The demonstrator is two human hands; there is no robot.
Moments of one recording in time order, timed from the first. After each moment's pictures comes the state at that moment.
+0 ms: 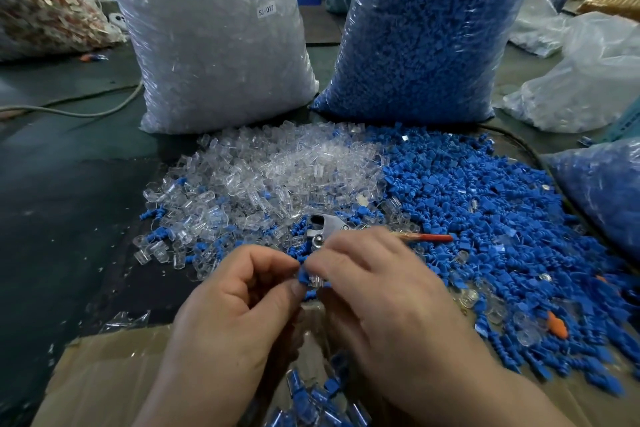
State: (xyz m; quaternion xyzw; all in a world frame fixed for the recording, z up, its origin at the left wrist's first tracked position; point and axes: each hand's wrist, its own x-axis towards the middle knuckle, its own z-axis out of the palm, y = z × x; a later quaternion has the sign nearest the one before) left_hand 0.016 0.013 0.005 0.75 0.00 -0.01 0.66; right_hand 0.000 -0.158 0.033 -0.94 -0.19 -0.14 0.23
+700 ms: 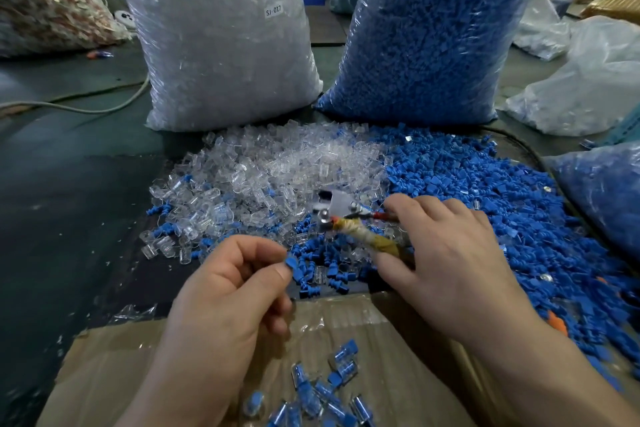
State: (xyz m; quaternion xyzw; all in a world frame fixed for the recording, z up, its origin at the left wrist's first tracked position) left_hand 0.021 0.019 0.011 0.70 0.03 -0.06 0.71; right_hand 0.025 -0.200 0.035 -0.99 -0.02 -0.07 0.08
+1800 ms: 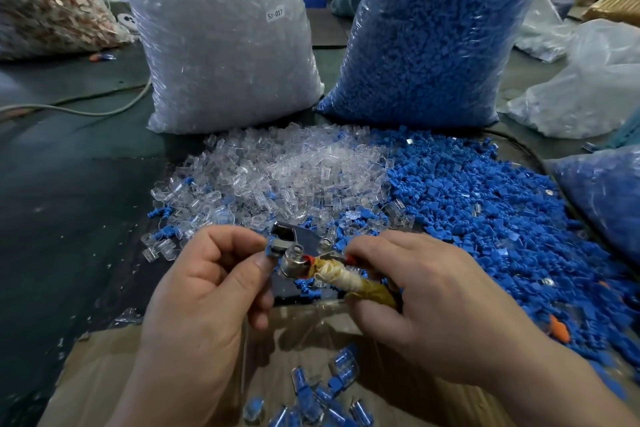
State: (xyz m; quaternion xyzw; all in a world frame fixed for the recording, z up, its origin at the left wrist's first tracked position) left_hand 0.022 0.021 0.018 0.67 0.00 0.04 0.74; right_hand 0.008 -0.187 0.048 -0.97 -0.18 -0.02 0.17
